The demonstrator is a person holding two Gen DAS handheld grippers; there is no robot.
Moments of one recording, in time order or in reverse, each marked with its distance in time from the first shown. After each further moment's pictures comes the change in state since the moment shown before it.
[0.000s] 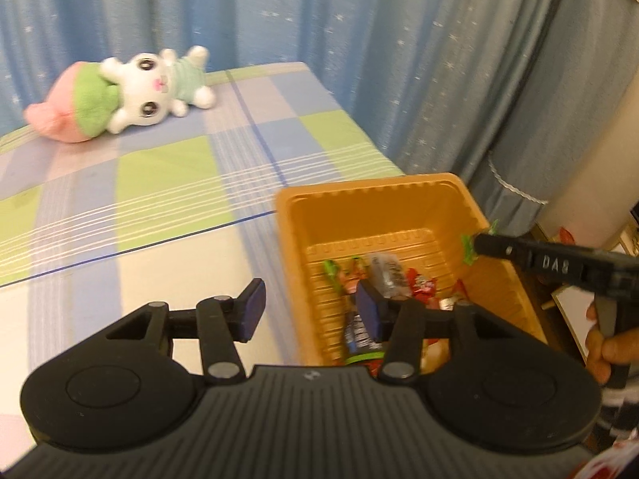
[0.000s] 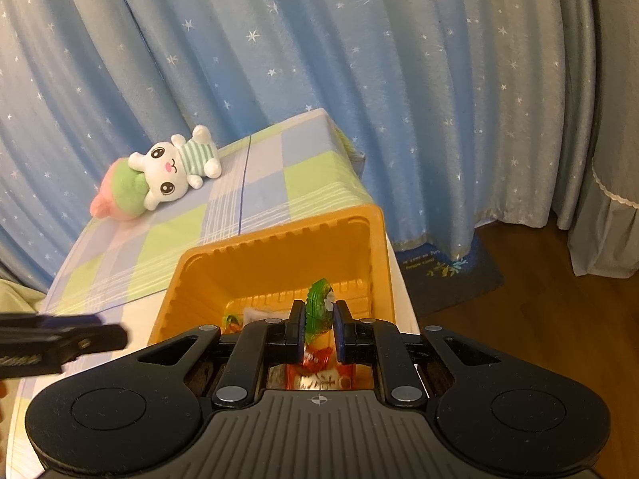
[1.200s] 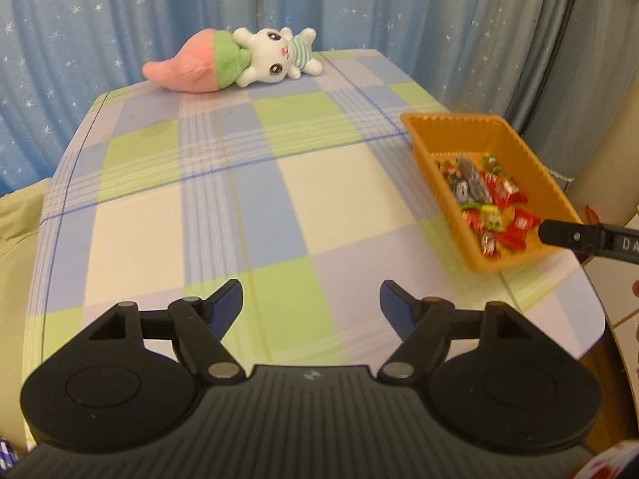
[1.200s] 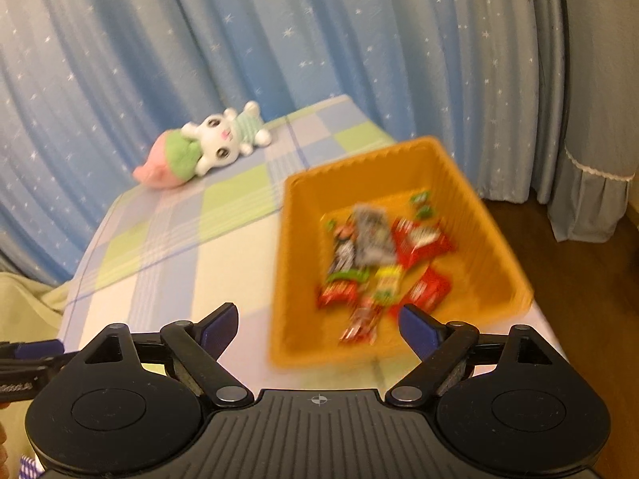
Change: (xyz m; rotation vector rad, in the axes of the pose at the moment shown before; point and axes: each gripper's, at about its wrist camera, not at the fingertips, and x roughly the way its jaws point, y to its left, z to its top) left arm -0.148 0.122 -0.134 -0.006 0.007 0.093; right arm -0.109 0.156 -0.121 0.042 0.009 -0.071
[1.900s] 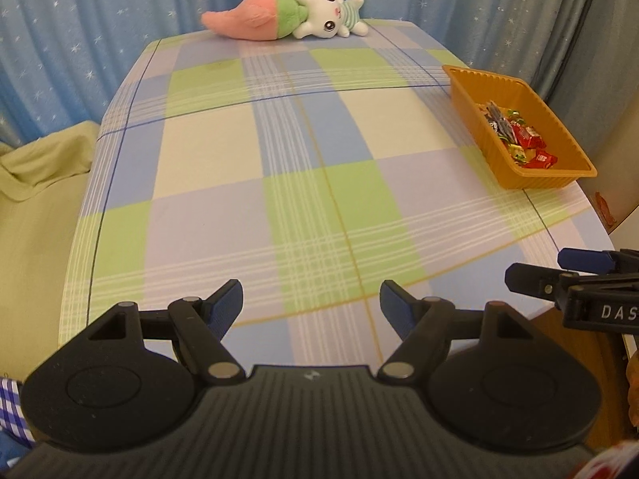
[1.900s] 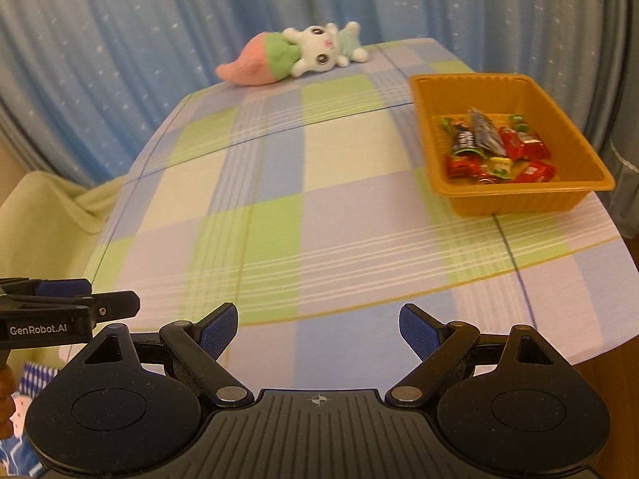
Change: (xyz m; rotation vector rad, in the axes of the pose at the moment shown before) left arm -0.056 0.065 -0.097 -0.065 0.060 0.037; right arm -0.020 0.116 -0.110 -0.181 0.148 0.062
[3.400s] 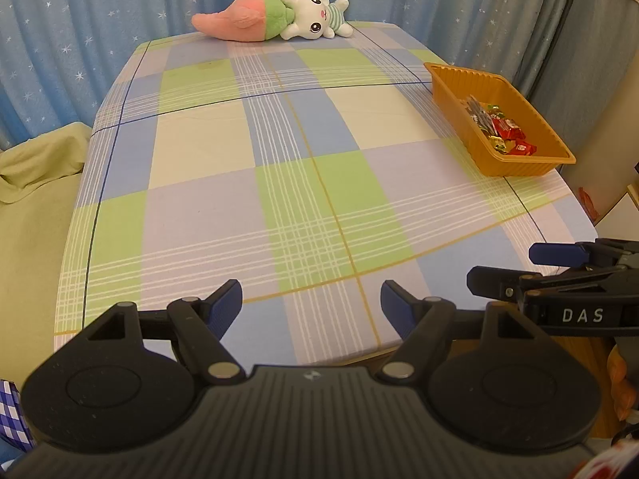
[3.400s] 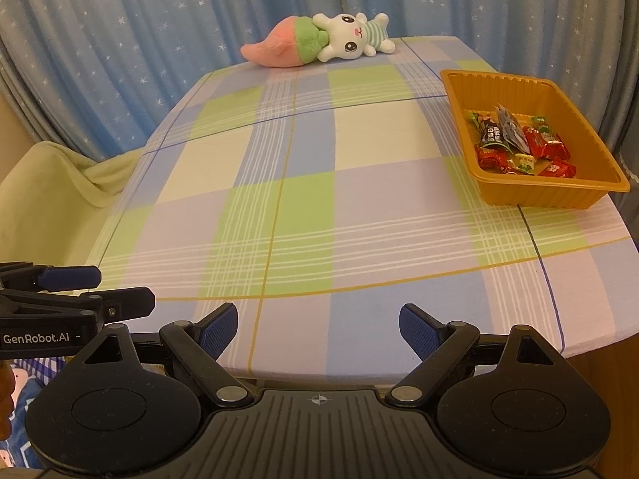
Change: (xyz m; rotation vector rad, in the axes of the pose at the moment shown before) left arm -0.012 0.005 -0.019 0.023 -0.020 -0.052; right arm 0.003 0.025 -0.015 -0.045 0.027 -0.004
